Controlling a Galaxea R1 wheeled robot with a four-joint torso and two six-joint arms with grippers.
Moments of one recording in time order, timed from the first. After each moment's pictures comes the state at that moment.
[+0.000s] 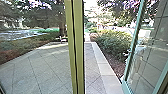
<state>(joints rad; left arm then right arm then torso) 1.57 3.02 -2.64 0.05 0.00 0.06 -1.57 3.06 -2.74 -0.17 -0.07 0.08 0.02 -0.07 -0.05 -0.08</state>
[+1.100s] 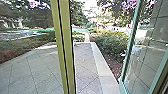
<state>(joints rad) 1.57 3.02 -2.64 0.05 0.00 0.06 -1.57 3.07 -2.74 -0.17 -0.07 0.08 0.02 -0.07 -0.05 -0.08</state>
